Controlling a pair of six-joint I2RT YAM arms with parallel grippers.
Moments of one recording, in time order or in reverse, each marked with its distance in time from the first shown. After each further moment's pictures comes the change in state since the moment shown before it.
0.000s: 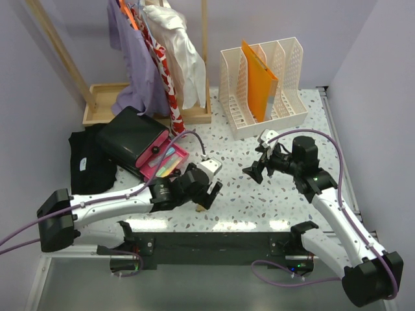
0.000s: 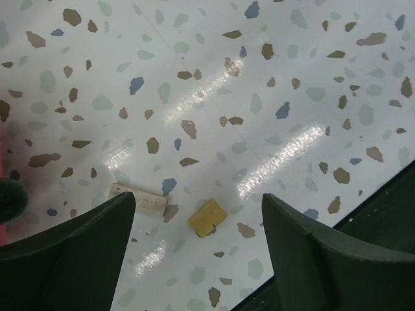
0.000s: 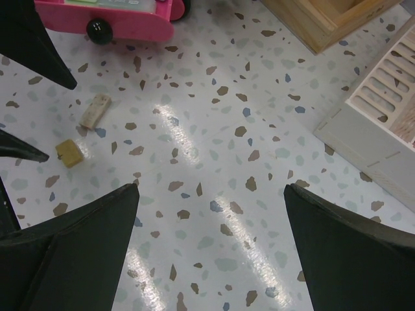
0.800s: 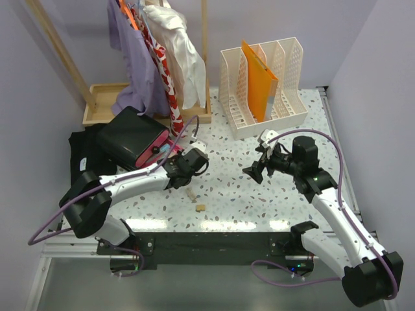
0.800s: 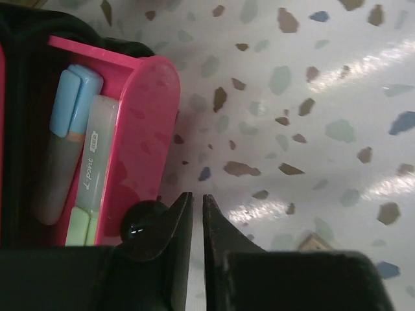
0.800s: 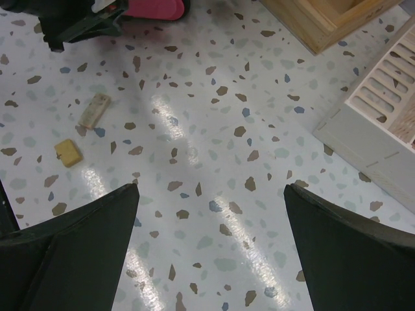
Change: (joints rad) left arm 0.259 0.264 0.098 -0.101 -0.356 0.163; right arm 0.000 0.000 0.000 0.000 0.000 -0.005
